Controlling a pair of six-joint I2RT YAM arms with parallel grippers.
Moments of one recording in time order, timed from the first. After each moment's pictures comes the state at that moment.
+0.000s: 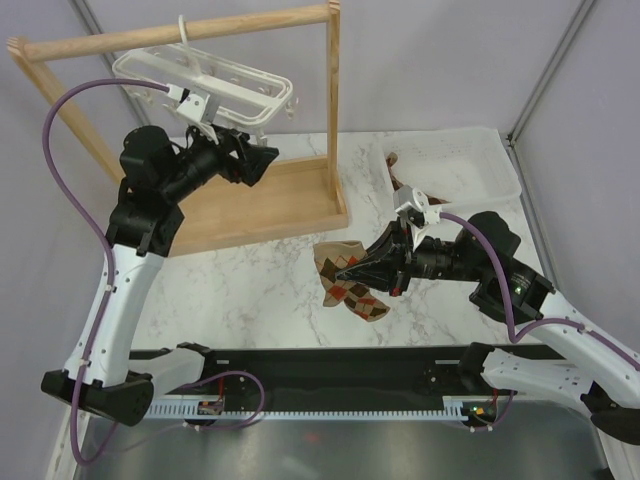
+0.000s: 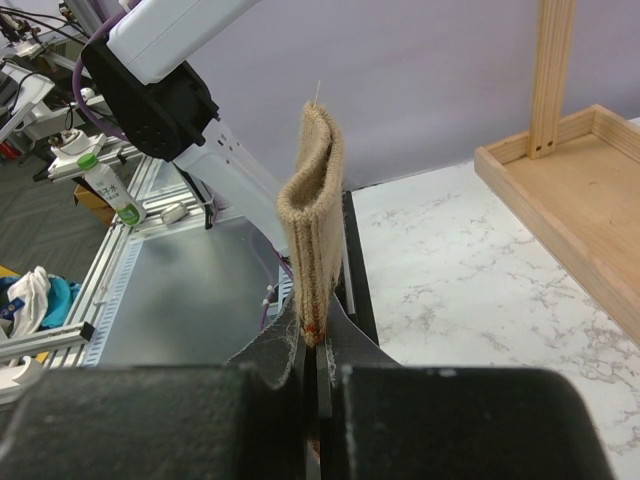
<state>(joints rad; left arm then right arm) -0.27 1.14 1.49 -0.37 0.44 -0.12 0.92 0.88 1.11 -0.13 -0.58 0.32</state>
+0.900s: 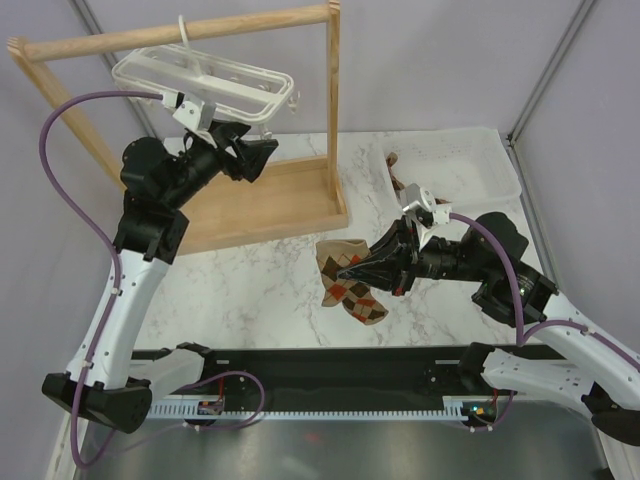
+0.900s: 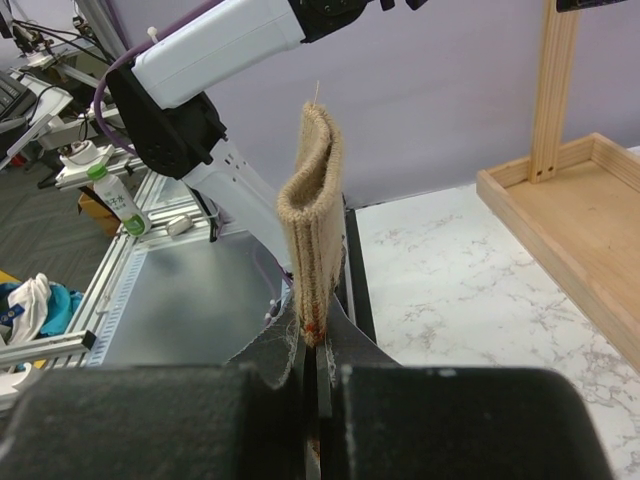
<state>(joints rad) -0.27 1.10 1.36 -0.10 0.44 -0.12 0.92 0.87 1.11 -0.10 -0.59 0.33</state>
